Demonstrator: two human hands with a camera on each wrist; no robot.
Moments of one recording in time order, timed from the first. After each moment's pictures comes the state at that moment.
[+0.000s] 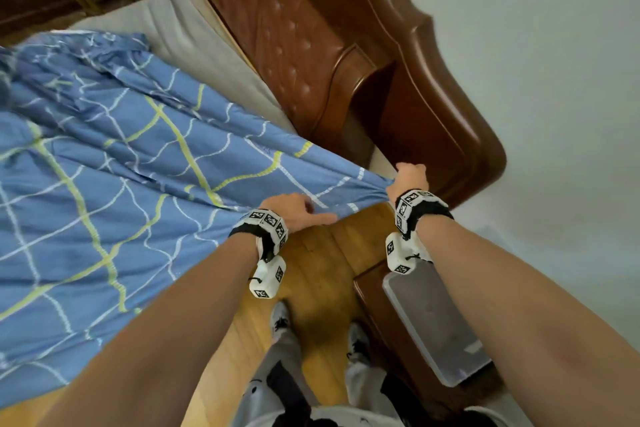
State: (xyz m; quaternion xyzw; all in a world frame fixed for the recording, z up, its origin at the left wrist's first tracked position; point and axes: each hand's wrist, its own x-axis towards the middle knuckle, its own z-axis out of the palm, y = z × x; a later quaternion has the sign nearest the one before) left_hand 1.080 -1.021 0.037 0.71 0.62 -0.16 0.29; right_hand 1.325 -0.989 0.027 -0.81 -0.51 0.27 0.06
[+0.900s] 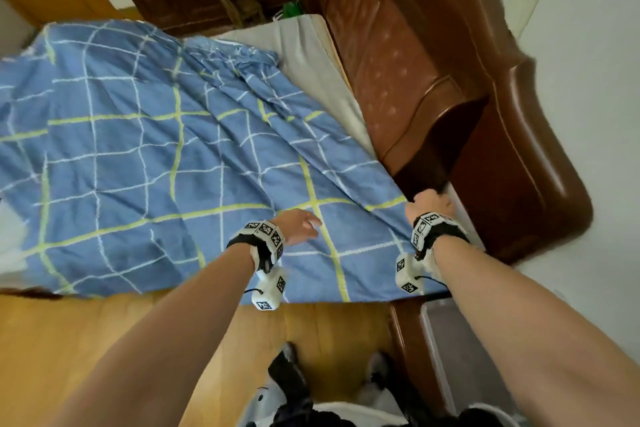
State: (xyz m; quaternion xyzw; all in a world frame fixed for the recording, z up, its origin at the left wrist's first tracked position) left_hand 1.014 -1.138 0.075 0.57 0.72 -0.06 0.39; right_hand 1.271 -1.023 0.025 -0.77 -0.58 0.26 0.00
